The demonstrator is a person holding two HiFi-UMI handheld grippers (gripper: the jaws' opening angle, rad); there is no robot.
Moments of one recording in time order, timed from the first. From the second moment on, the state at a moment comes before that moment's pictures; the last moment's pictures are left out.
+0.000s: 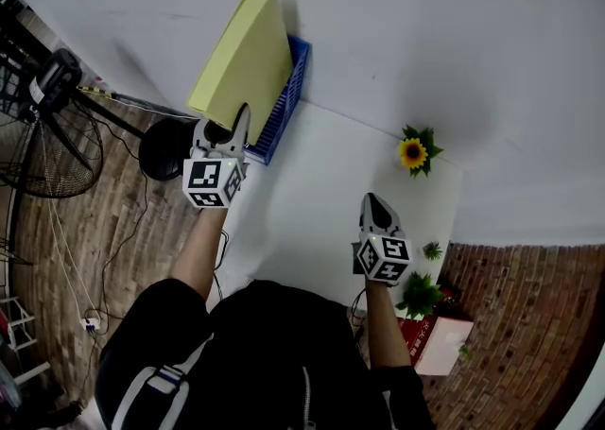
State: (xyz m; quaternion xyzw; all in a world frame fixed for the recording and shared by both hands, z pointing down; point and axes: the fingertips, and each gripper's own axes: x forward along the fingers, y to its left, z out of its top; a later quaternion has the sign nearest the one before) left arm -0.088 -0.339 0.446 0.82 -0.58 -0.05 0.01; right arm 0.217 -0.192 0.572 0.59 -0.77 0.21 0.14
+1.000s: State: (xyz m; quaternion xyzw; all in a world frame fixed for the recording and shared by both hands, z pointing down) left arm -0.072 -0.355 0.503 0.81 -0.59 -0.02 0.02; right arm 0.241 -0.183 0.576 0.61 -0.75 0.21 0.15
